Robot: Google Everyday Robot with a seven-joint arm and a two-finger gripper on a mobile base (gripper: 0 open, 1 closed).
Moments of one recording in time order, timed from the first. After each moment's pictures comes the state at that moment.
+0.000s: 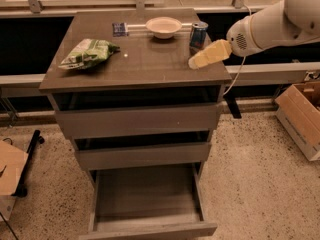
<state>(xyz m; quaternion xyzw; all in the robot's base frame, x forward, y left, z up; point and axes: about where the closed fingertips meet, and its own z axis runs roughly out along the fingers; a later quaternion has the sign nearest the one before) 0.671 -0.165 0.926 -0.33 0.84 0.13 0.42</state>
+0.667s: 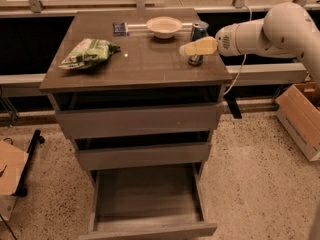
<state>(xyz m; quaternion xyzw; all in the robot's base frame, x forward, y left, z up) 0.764 -0.152 0.890 -0.25 0.82 0.23 0.47</state>
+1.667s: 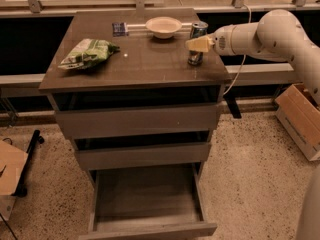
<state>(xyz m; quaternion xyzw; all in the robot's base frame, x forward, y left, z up) 0.797 -0.150 0.886 -0.24 0.80 0.23 0.51</state>
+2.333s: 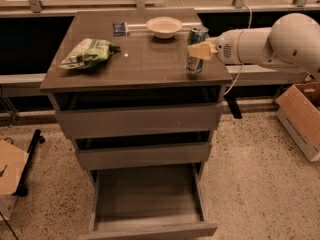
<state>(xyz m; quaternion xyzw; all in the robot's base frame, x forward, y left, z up) 0.719 -0.130 0.909 -0.28 0.78 0.23 0.52</state>
